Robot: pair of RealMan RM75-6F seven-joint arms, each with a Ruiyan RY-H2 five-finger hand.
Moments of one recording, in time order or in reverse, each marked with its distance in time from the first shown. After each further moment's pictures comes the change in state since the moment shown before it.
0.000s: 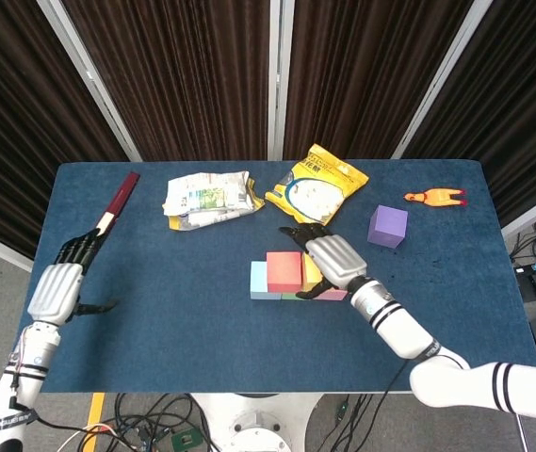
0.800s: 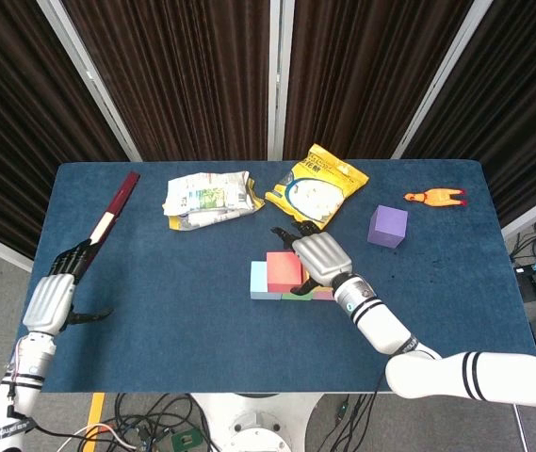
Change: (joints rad) left arm 0.082 -0.049 -0.024 0.065 0.036 -0.018 -0.067; right arm 0.130 -0.066 -0.051 0.029 0.192 0.065 -0.224
